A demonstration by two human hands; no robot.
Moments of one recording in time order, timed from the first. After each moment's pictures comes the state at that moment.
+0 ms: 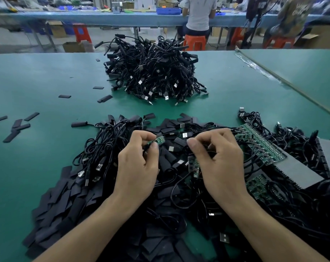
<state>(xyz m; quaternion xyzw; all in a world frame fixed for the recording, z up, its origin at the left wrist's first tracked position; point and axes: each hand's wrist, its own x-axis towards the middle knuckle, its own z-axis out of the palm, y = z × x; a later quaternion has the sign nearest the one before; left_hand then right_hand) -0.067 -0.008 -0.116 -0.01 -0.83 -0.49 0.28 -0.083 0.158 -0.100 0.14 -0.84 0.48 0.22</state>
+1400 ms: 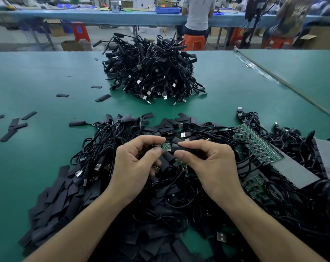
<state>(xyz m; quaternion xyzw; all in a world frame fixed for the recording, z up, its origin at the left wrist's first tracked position) -0.066 -0.014 -0.111 -0.05 -0.72 -0.68 0.16 -0.086 0.158 -0.102 0.14 -0.75 0.64 0.09</state>
